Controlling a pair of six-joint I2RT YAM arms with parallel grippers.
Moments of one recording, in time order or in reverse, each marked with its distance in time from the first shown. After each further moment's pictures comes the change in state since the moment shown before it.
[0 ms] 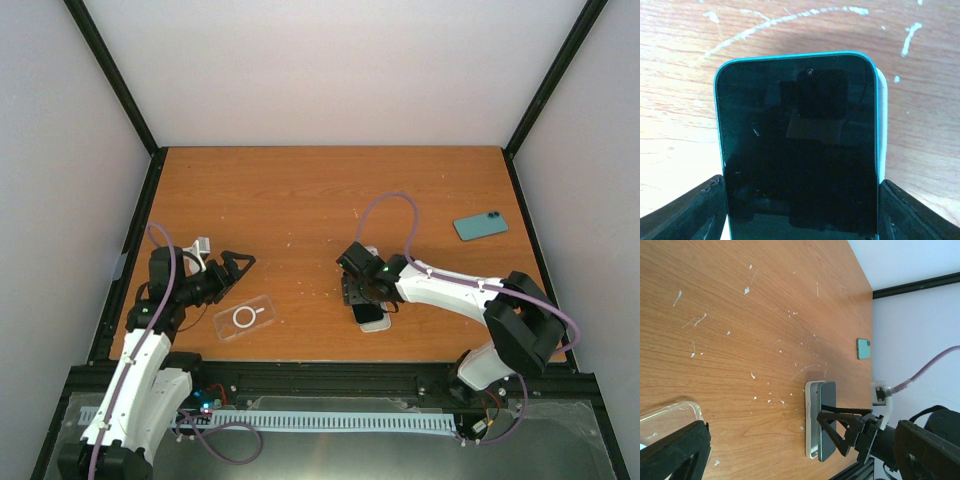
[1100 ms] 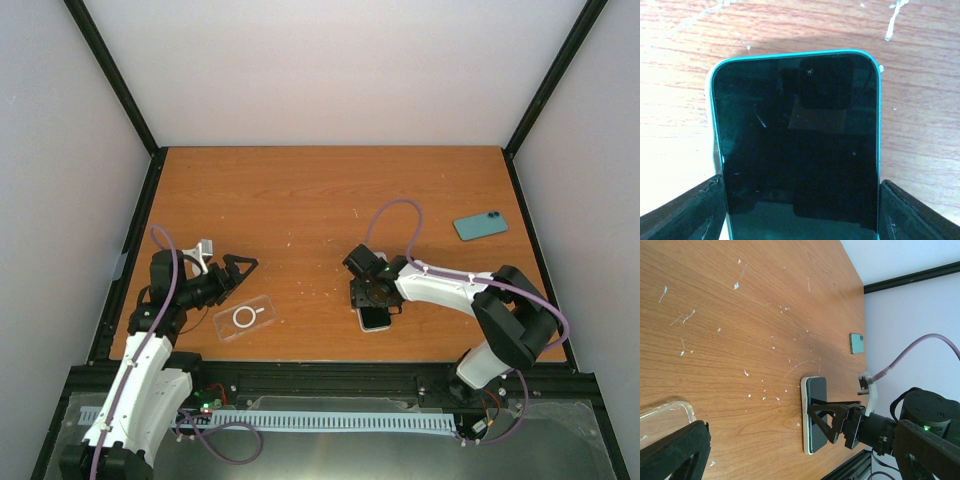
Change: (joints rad) left arm 0.000 -0.028 -0.042 0.045 0.045 0.003; right arm -0.051 0.051 -0.039 0.019 -0.010 0.011
